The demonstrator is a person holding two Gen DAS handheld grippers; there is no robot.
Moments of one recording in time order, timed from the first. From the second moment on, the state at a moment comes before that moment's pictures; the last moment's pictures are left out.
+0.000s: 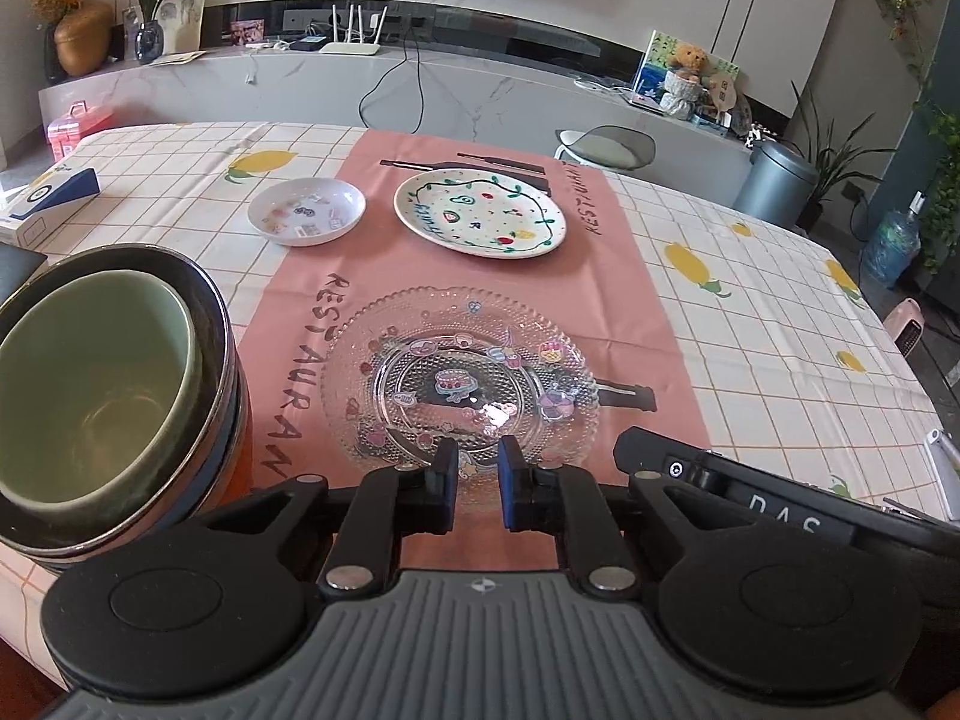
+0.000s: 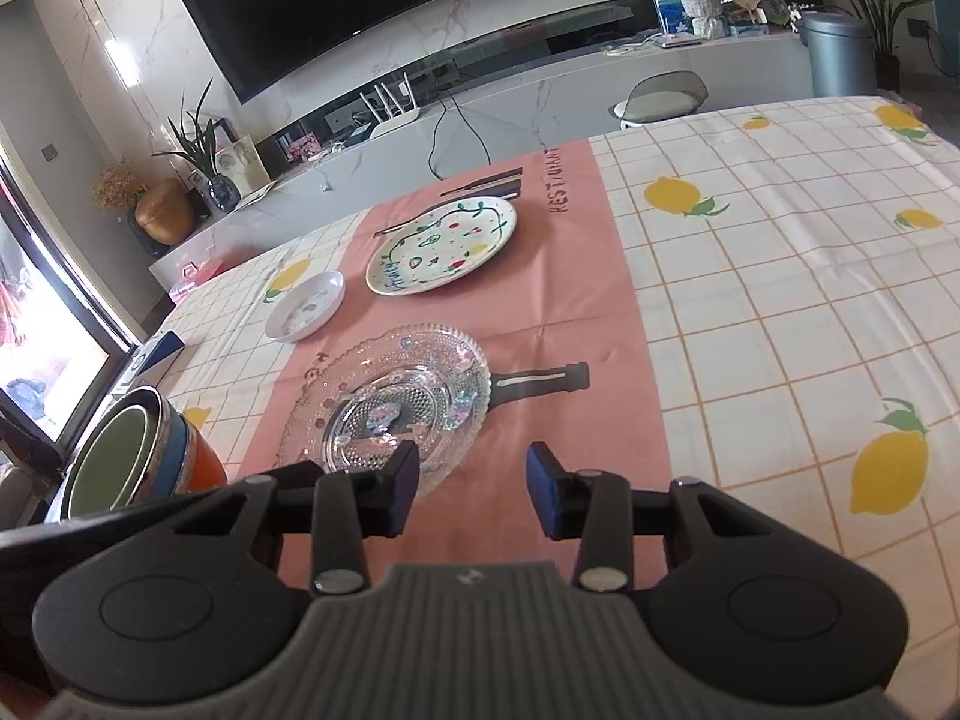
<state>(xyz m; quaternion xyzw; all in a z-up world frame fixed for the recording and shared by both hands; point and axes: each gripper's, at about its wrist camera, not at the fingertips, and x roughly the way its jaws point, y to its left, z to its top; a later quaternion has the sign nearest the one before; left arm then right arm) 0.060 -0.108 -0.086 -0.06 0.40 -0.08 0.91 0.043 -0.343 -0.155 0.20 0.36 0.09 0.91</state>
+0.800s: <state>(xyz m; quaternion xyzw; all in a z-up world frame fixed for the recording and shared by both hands) 0.074 -0.101 -0.097 -0.09 0.40 -0.07 0.91 0.067 -0.365 -0.182 0.27 0.41 0.06 0.87</state>
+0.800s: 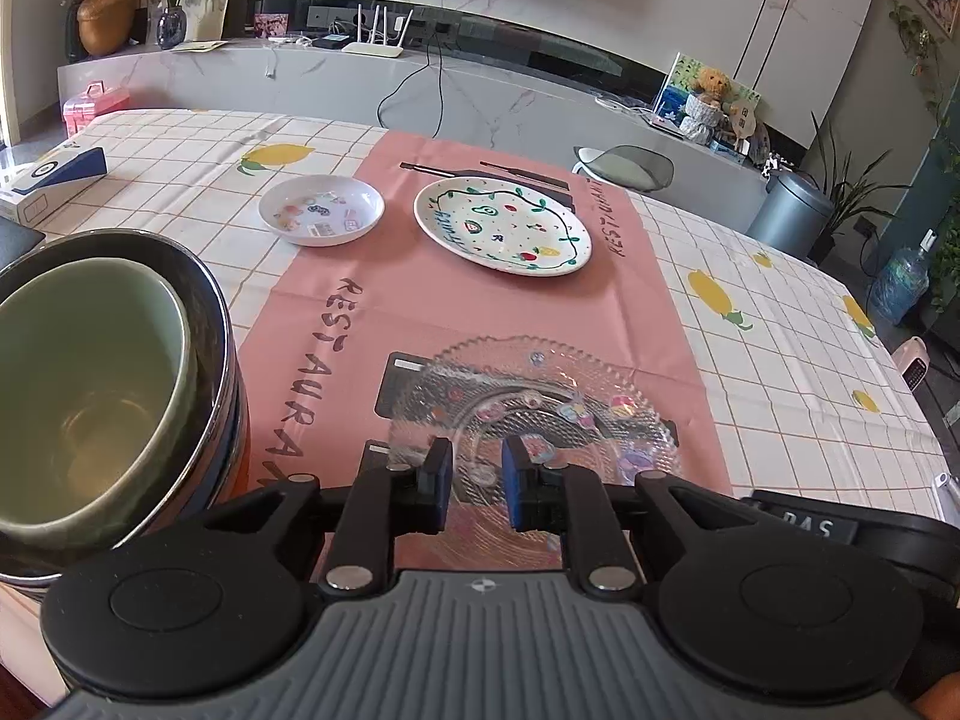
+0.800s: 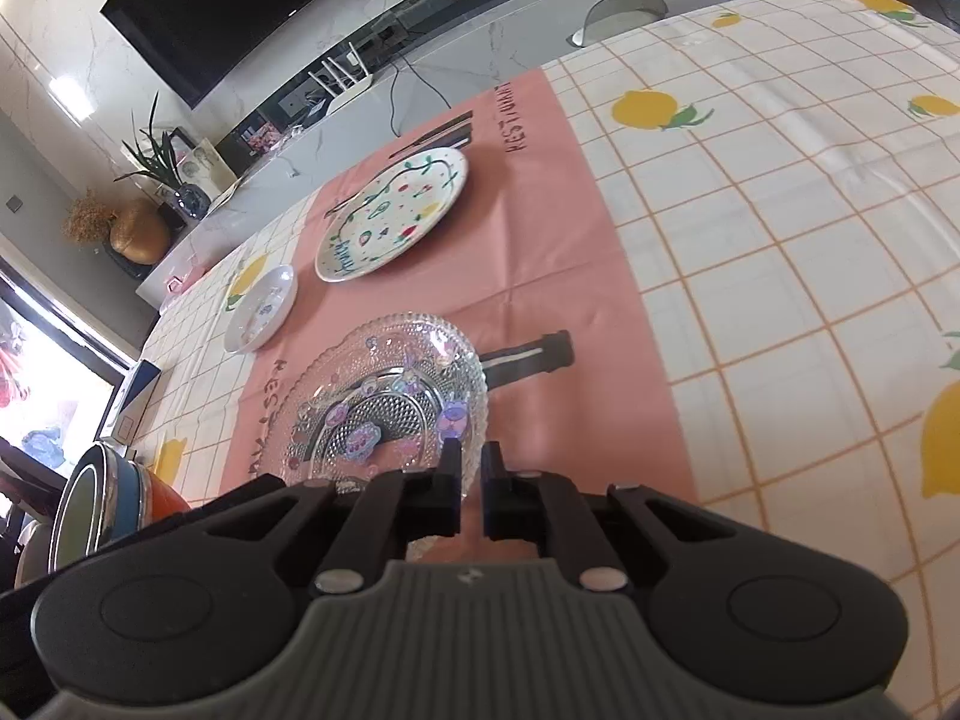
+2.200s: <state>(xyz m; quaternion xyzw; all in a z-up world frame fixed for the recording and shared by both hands) 0.050 -0.112 -0.117 -0.08 0.45 -0.14 0.88 0.010 -0.403 -0.179 0.26 0.42 -0.02 0.87</state>
